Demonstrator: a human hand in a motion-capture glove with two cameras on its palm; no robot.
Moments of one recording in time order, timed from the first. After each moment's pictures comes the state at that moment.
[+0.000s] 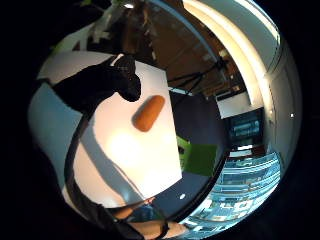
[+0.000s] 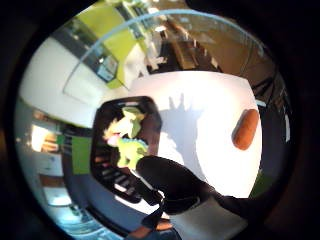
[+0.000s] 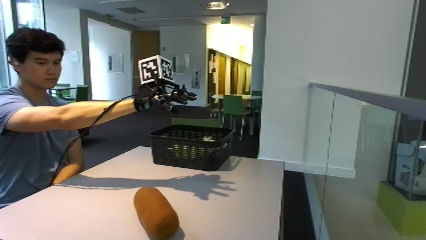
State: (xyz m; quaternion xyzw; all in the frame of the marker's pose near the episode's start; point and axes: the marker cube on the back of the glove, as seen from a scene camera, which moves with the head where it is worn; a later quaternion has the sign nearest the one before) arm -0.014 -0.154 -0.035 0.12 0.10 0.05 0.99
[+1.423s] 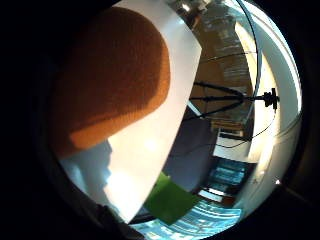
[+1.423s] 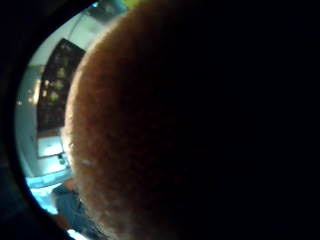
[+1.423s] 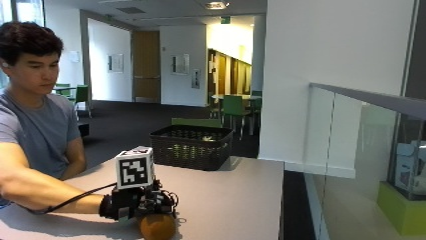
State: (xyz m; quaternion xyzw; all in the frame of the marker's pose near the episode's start) arm 0.238 -0.201 0.223 0.05 0.09 -0.20 0.97
